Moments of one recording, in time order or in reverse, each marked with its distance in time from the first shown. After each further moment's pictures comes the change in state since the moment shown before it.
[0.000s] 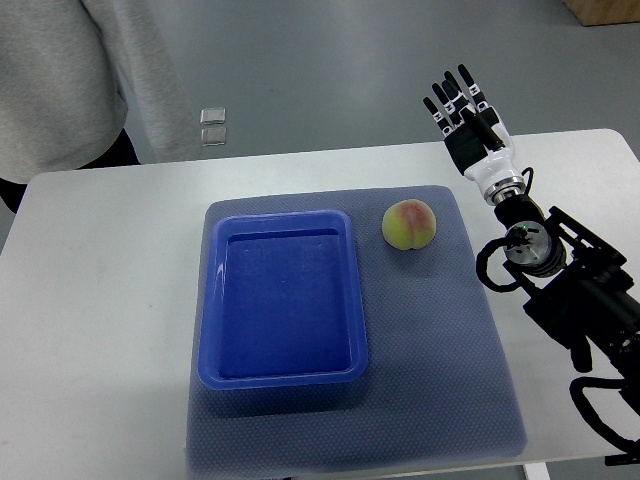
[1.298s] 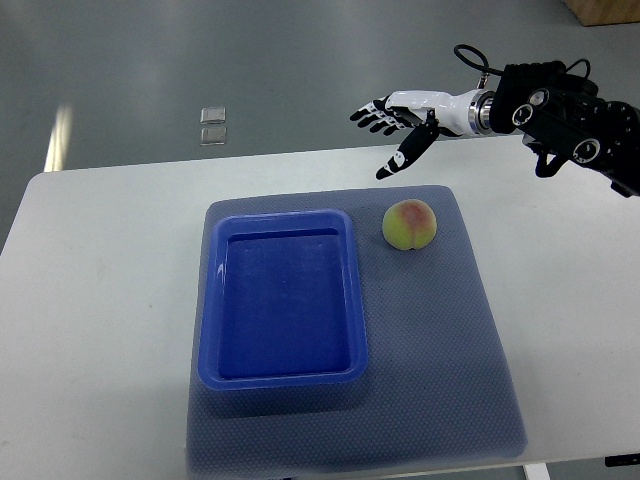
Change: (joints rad) left arm 0.000 0.000 -0.001 0.002 -0.003 0.000 0.000; right arm 0.569 -0.209 -0.996 0.013 -0.743 0.096 -0.249
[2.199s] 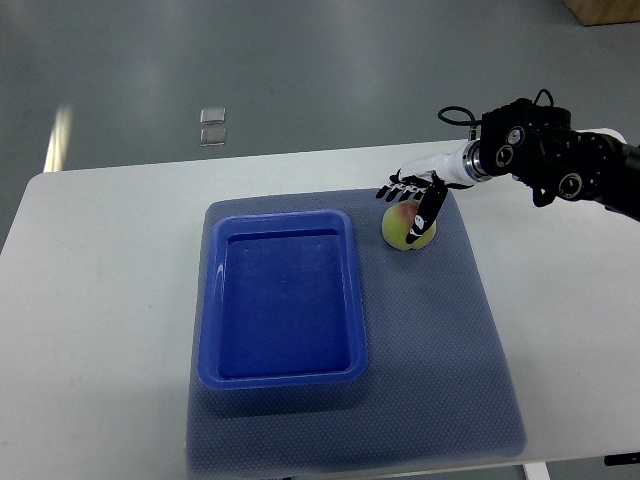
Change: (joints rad) left arm 0.000 0.000 -0.001 0.003 0.000 0.000 0.000; right arm -0.059 0.013 -0.099 0.061 -0.035 0.015 -0.145
